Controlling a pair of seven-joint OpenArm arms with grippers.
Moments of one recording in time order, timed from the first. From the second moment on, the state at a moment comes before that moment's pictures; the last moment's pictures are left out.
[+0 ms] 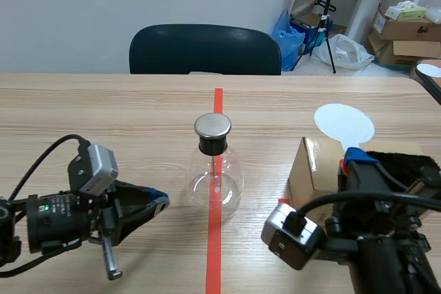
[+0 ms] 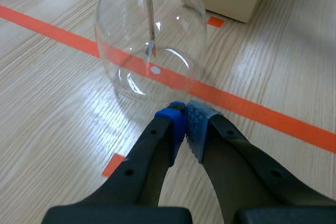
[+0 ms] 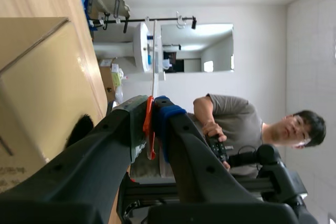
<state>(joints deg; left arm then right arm) -1.2 -28.4 27.0 61.2 6.7 -40.2 -35.4 -35.3 11.0 -15.5 94.2 -91.3 -38.3 -18.4</state>
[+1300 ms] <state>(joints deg) -3.4 -24.2 27.0 58.8 7.0 -39.0 -35.4 -18.8 25.5 -41.9 93.4 -91.3 -30.6 -34.5</state>
